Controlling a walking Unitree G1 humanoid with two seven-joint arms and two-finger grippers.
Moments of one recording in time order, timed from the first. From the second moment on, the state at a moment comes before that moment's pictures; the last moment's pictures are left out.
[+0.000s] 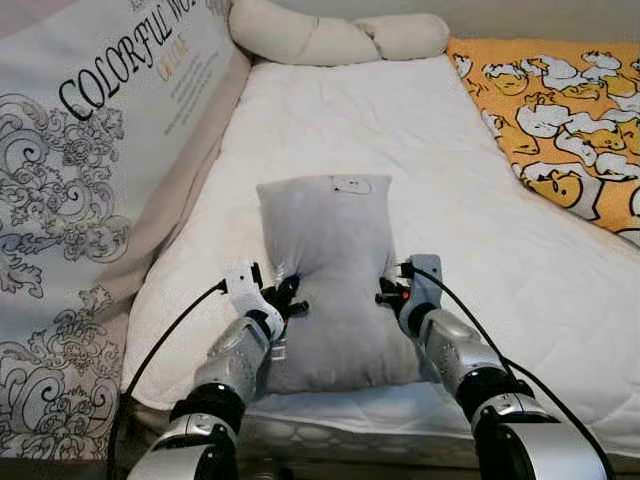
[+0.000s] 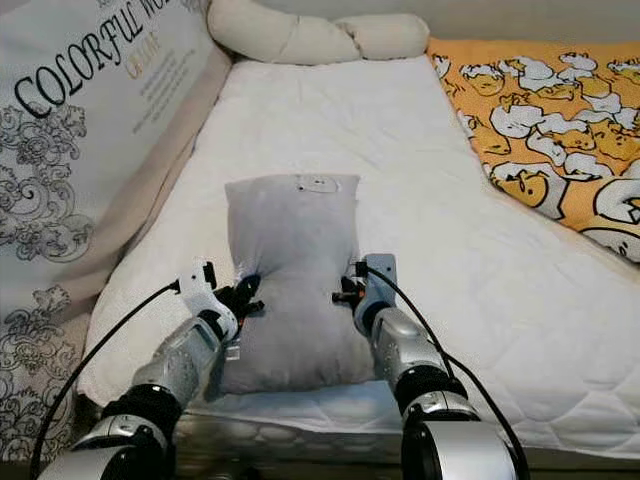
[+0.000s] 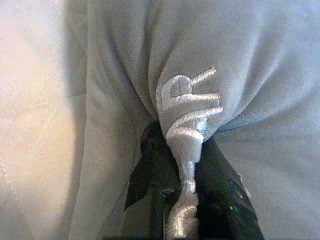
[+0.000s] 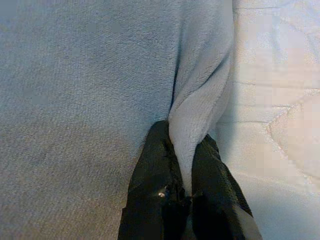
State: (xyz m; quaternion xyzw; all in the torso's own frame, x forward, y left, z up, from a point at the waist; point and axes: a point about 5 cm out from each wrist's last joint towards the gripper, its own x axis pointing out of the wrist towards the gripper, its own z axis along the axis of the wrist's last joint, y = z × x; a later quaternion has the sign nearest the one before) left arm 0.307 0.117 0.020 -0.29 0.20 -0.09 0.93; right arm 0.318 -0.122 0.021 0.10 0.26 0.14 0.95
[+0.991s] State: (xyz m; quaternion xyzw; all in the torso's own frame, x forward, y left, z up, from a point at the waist) left arm 0.337 0.136 0.085 -0.03 0.07 -0.19 0.98; right arm 0.338 -0.130 0.068 0.12 0.12 0.13 0.98
